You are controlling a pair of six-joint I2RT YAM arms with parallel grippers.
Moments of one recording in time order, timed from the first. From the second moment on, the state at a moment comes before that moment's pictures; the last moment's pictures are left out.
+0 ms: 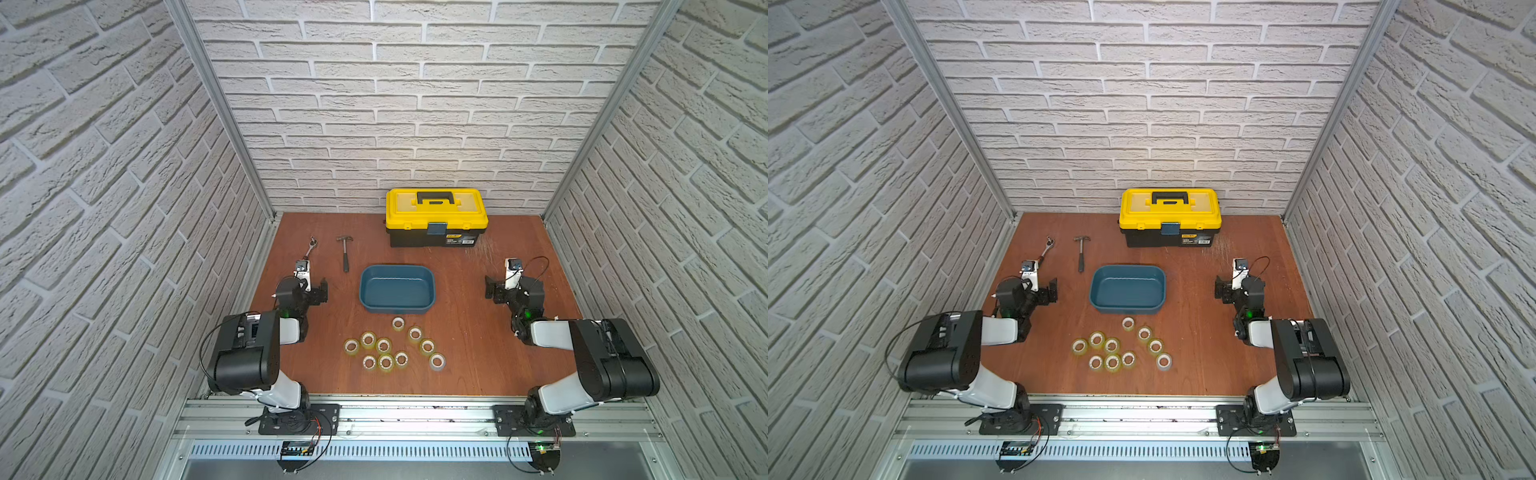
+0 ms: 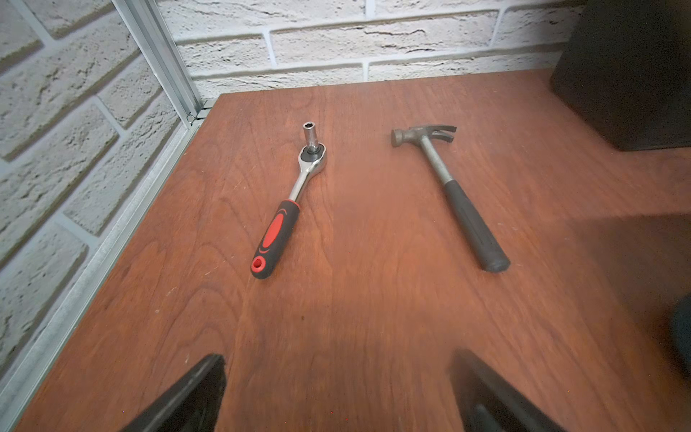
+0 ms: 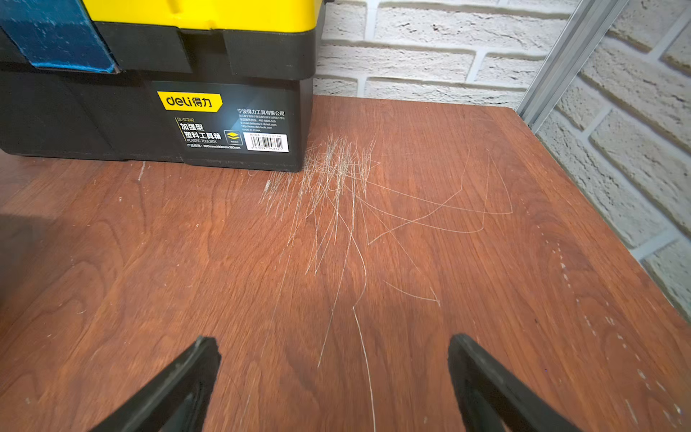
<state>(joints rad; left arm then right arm) 0.10 1.55 0.39 0.75 0.07 0.13 -0.03 1.52 0.39 0.72 0.02 -0.04</state>
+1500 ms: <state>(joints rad) -0.03 0.98 0.79 -0.51 -0.23 -0.29 0.01 1.14 0.76 -0.28 -0.06 0.26</state>
